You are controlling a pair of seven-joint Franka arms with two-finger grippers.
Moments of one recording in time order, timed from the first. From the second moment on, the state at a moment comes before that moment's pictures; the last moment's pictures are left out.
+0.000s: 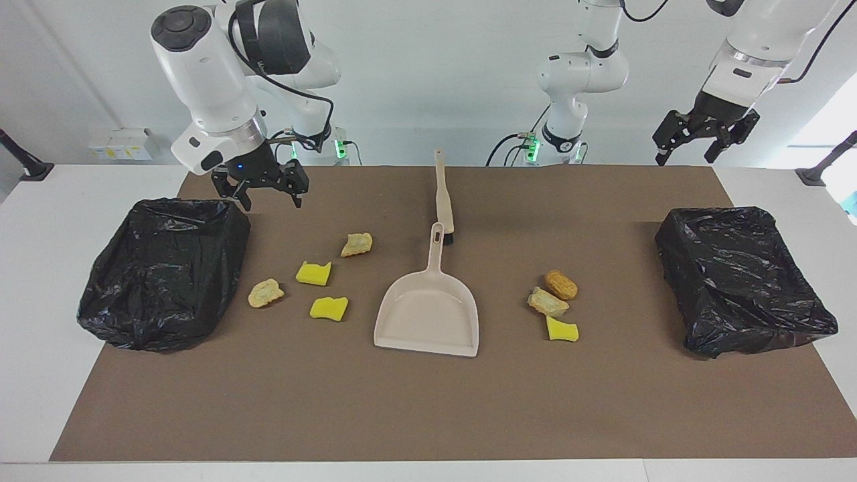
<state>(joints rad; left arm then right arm) -0.02 -0.12 -0.03 -1.62 0.00 1.54 -0.06 0.12 0.06 0.02 -1.63 0.03 1.68 0.13</state>
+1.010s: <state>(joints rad) -0.02 -0.12 -0.05 -1.62 0.00 1.52 -0.06 0.47 0.20 0.03 -1.62 -0.02 1.94 0.66</state>
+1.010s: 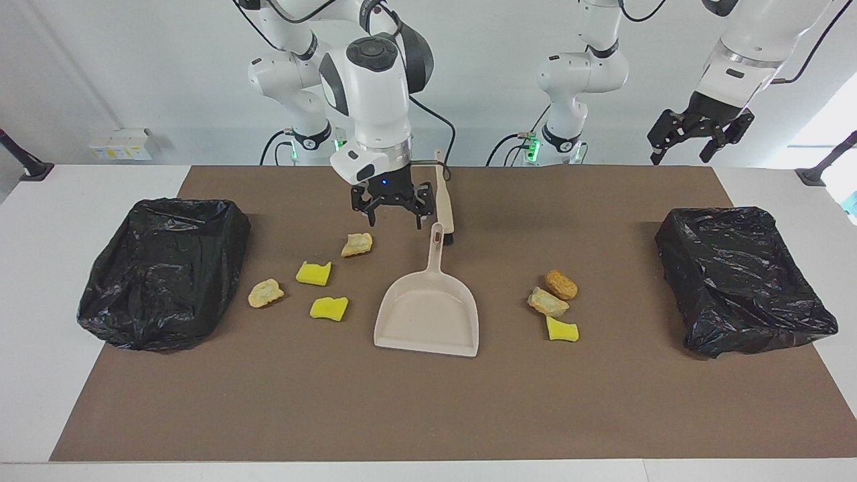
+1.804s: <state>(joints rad) -0.12 -0.35 -0.06 -2.07 -0.07 1.57 -0.06 0.56 0.40 0.03 -1.65 -0.02 2.02 0.72</state>
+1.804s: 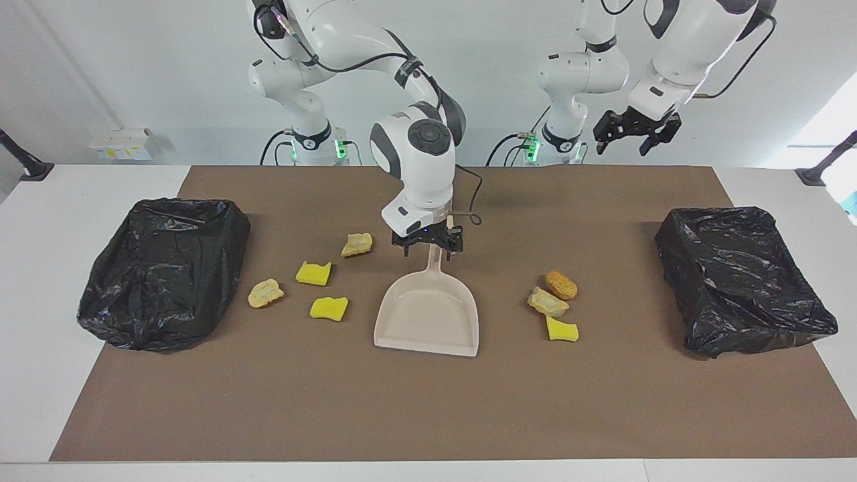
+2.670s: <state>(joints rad) -0.26 -0.42 -0.06 -2.24 -0.10 1.68 -0.07 0.61 0.34 0.05 -1.80 -0.02 2.06 0.72</state>
